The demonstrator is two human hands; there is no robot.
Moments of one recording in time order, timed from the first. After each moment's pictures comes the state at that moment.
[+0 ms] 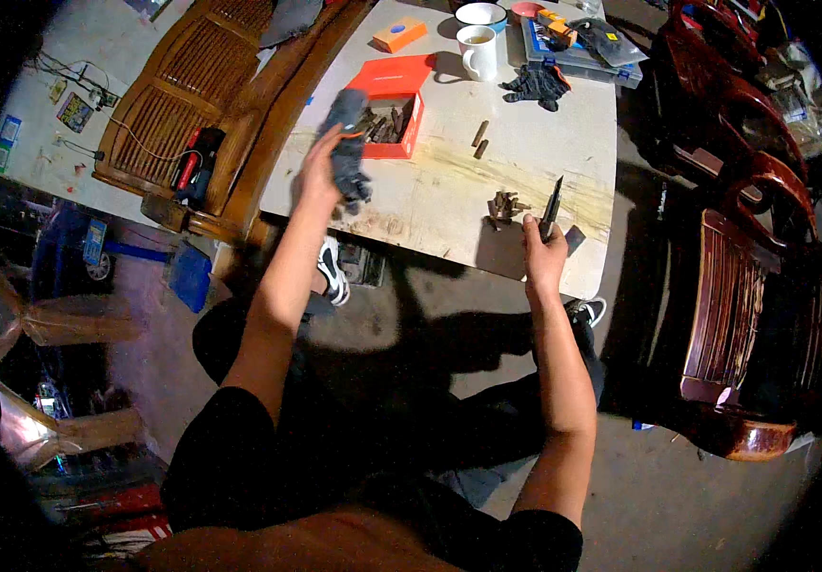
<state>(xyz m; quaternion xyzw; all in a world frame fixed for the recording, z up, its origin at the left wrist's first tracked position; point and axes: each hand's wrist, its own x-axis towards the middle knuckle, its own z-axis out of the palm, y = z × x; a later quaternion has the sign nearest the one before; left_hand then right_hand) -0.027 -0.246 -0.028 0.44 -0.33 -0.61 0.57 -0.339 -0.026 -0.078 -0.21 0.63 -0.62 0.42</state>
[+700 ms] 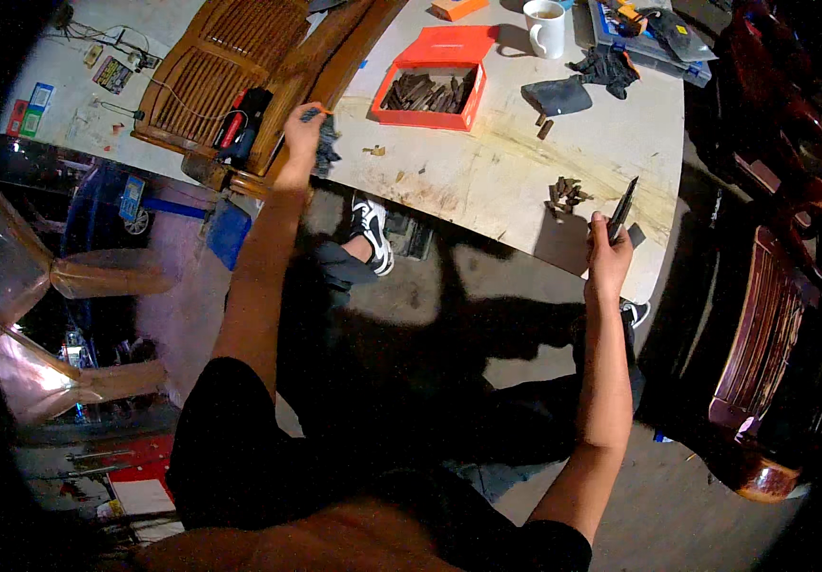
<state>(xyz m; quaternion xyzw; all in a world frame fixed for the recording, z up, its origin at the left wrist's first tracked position) 0.102 -0.295 -0.033 0.65 -0.58 -0.13 0.47 -0.353 -0.020 -0.085 -0.20 0.63 -0.62 0.42</state>
